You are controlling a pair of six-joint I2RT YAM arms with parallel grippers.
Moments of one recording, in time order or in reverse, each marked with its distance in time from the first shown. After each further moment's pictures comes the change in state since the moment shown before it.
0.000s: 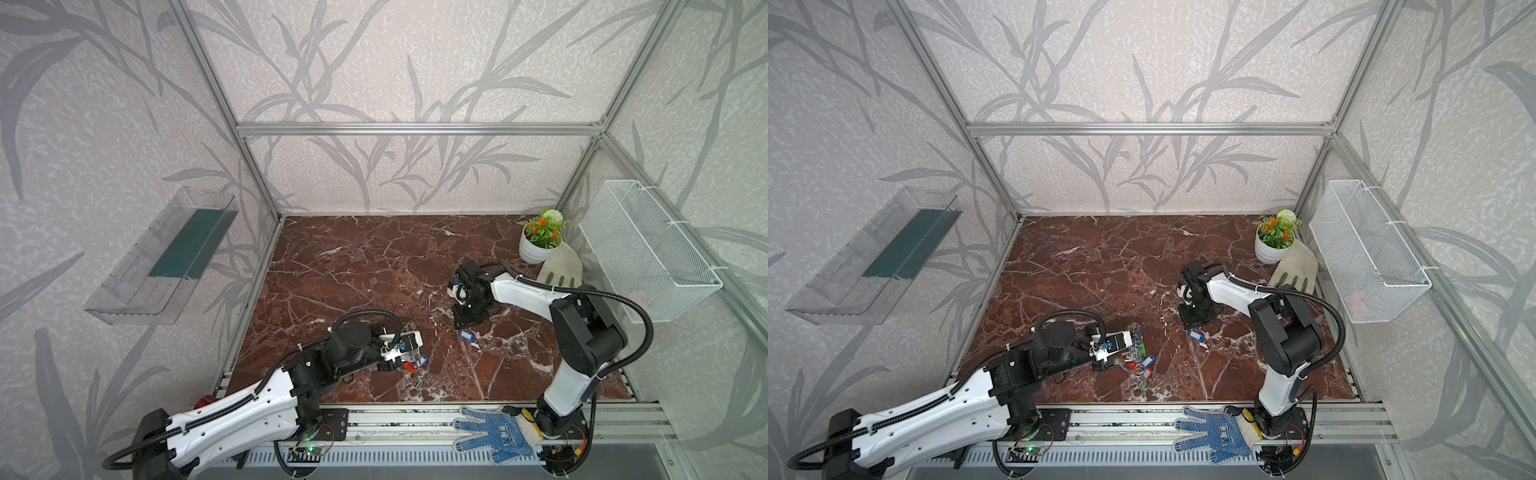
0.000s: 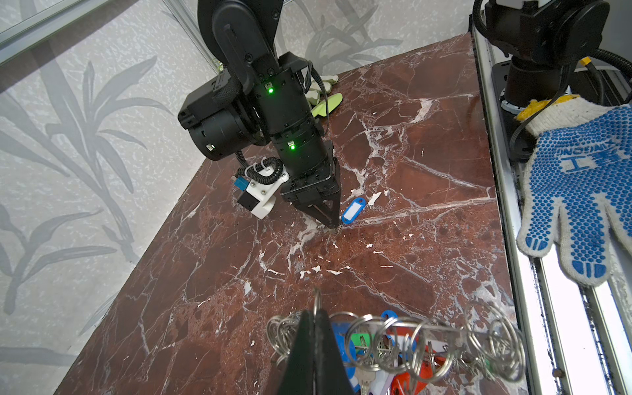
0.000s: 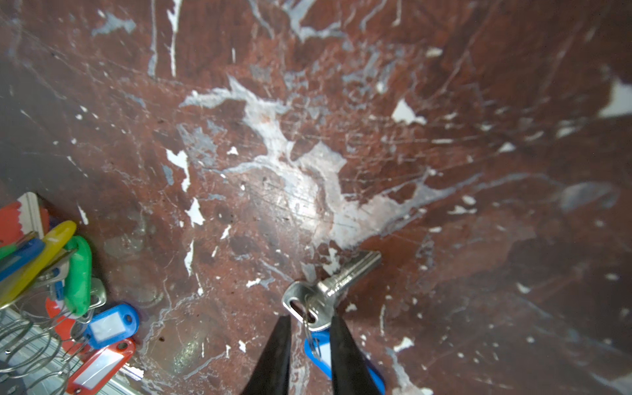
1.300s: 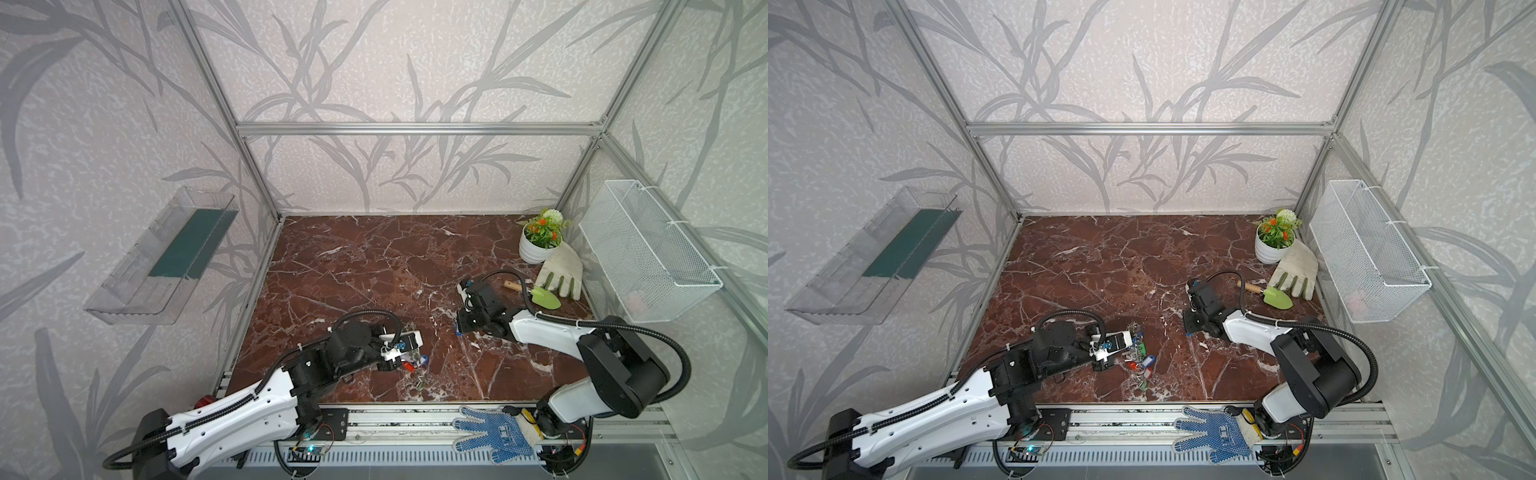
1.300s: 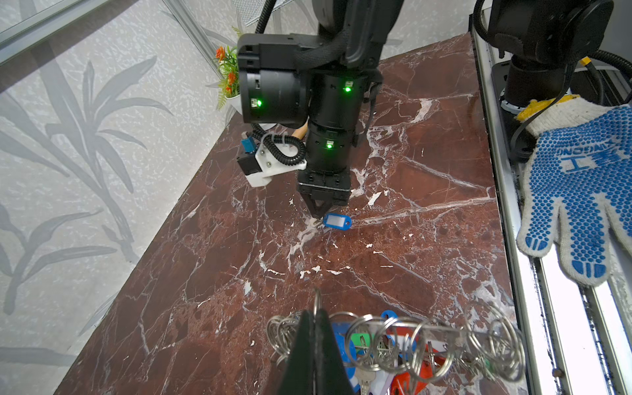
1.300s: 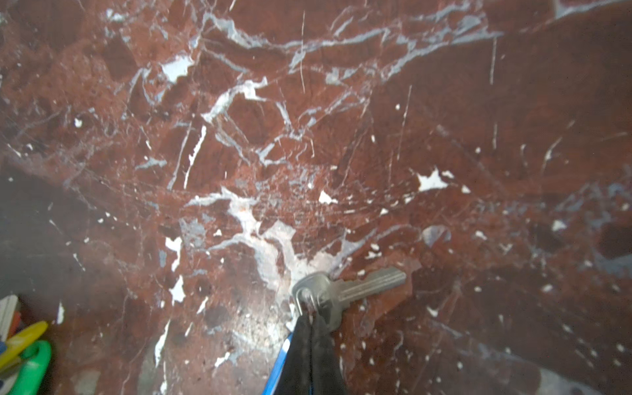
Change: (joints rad) left arm 0.000 0.000 0.000 0.000 0.000 0.000; right arm 0.081 -0.295 -0.469 0.697 0.291 0.164
